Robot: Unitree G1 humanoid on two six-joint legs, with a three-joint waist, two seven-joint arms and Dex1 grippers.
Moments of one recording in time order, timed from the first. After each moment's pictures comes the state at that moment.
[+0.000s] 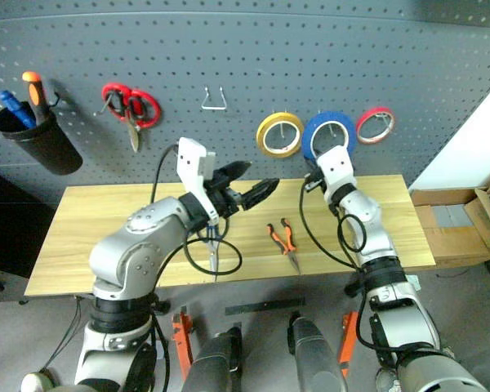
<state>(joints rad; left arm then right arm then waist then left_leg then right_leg) -0.56 0.25 0.01 -0.31 -0.49 0.79 -0.46 -0.75 -0.27 0.05 0.53 0.02 -0.16 0.35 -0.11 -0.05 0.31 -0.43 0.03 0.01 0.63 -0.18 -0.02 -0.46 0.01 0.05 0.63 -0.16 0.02</state>
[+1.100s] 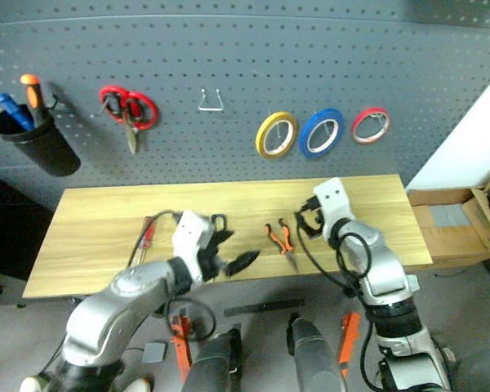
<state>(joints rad) -0.05 0.52 -0.08 -0.51 -0.39 0.81 -0.46 -0.47 -0.23 0.13 -0.20 0.08 0.89 0.33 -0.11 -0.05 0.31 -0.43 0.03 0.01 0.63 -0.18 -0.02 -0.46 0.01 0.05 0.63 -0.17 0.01</state>
